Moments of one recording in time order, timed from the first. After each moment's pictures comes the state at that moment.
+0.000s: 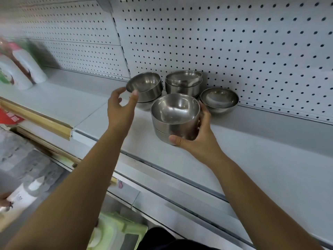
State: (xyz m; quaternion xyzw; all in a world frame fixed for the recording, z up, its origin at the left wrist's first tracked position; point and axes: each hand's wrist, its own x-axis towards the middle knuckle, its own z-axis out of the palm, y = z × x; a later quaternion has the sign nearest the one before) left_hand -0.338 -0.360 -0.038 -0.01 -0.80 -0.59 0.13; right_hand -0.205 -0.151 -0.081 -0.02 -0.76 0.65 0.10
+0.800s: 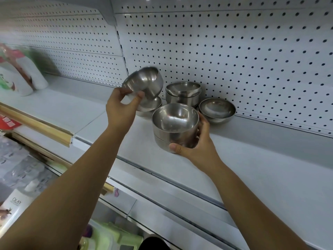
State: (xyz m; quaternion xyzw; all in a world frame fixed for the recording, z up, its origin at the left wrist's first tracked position) left_hand -0.351 -0.357 -0.013 -0.07 -0.77 -0.60 0.19; right_hand -0.205 -0.152 -0.081 -0.02 -0.75 0.65 0.12
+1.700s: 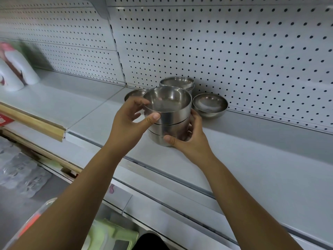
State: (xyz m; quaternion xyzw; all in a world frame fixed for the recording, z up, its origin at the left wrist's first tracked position) left_hand -0.264 -0.349 -0.017 -0.24 -0.77 -0.58 0.08; right_hand -0.202 -0.154 -0.083 -0.03 -0.76 0.63 0.14
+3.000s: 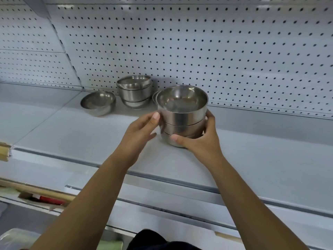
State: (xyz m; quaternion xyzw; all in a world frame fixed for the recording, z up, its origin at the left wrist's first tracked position) left_hand -0.221 -0.254 -0.044 -0.24 -0.69 -0.66 -0.20; right_hand -0.116 -0.078 -0.072 -0.20 -0.73 0.60 0.25
